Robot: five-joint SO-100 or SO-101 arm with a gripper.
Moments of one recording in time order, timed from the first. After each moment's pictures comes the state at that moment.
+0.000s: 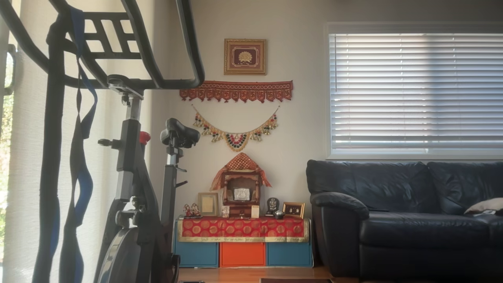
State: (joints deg) arm -26.2 105.7 110.1 70.4 14.3
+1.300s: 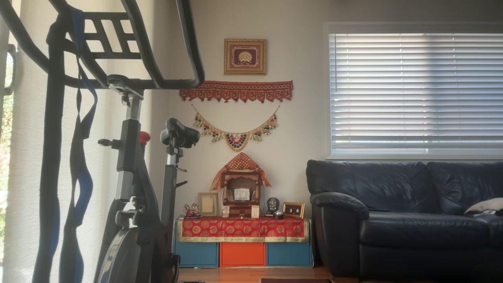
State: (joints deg) arm -26.6 106.9 111.0 70.5 16.4
